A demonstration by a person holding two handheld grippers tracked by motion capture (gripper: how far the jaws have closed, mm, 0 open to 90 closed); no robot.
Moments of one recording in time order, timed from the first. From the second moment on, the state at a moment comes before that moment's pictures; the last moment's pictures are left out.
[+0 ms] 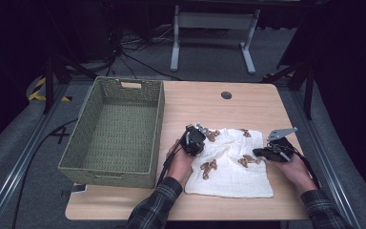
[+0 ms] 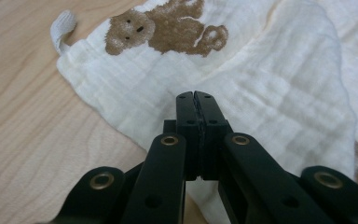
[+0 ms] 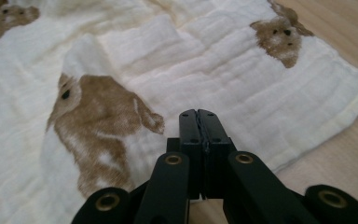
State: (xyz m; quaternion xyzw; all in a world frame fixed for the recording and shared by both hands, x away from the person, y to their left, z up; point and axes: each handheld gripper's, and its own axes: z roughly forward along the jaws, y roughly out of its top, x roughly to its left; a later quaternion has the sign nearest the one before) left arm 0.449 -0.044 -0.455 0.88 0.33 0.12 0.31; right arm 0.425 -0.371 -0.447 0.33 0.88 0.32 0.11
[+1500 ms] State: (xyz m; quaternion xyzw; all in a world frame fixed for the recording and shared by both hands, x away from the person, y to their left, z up) left arm 0.522 -0.017 -0.450 0.84 0.42 0.16 0.31; right arm 0.518 -0.396 -0.440 0.41 0.82 0.35 0.16
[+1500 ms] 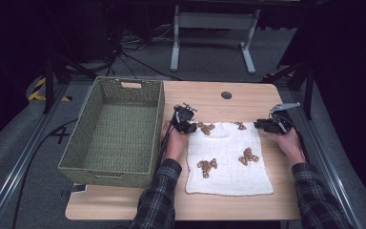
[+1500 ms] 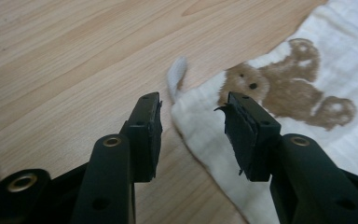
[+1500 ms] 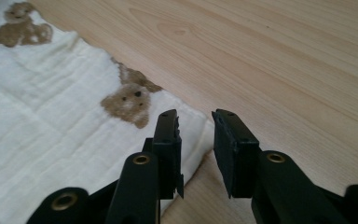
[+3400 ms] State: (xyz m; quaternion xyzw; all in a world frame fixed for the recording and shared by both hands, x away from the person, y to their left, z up) left arm 0.468 -0.009 -0.411 0.82 0.41 0.19 0.34; right arm 0.459 -0.401 -0.415 0.37 0.81 0.40 0.20
